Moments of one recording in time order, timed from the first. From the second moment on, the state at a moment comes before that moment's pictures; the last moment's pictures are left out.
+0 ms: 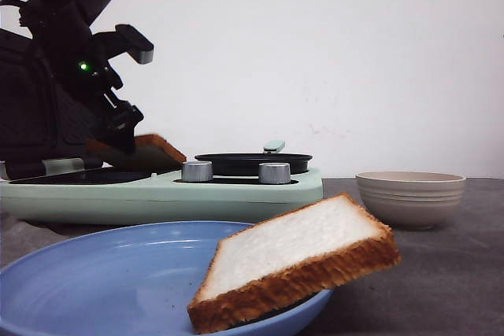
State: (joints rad) left arm -0.25 1.75 1.25 -0.18 -0.12 0.76; right arm 0.05 0.63 0.65 -0.71 -0.47 0.26
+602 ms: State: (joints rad) left arm -0.26 1.74 1.37 -0.34 -0.11 0.66; right arm 0.05 0.63 0.65 -0.71 -0.47 0.26
